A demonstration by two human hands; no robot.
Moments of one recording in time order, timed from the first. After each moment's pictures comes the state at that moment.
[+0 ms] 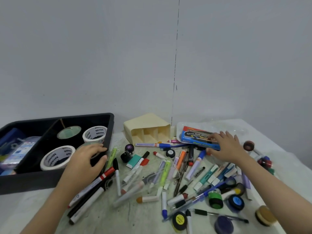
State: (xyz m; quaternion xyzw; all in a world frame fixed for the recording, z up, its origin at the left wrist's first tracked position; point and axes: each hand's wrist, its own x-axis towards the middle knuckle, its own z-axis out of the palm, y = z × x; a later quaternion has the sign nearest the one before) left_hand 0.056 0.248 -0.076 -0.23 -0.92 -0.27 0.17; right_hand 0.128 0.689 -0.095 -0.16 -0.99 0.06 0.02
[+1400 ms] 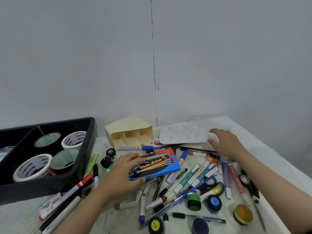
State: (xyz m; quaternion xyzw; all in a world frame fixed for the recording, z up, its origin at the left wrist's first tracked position) left_hand 0.082 0.377 -0.108 -0.34 -0.91 -0.23 -0.05; right_hand 0.144 0.749 -0.094 -0.17 -0.98 0.09 0.09
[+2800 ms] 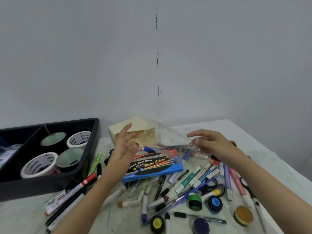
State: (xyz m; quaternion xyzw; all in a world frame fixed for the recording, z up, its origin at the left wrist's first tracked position) left_hand 0.098 0.391 -0.059 -0.26 -0.75 -0.61 -0.01; right_hand 0.179 0.662 -0.031 -0.06 -0.77 0.63 0.07
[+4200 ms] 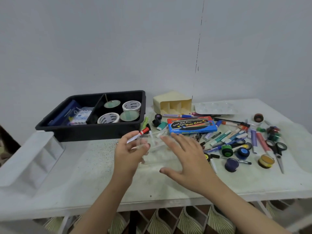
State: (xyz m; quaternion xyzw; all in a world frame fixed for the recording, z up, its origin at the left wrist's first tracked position) left_hand 0.240 0.236 -0.056 -0.04 -0.67 -0.74 0.02; right_hand 0.289 0.413 -0.079 0.13 -0.95 0.18 0.22
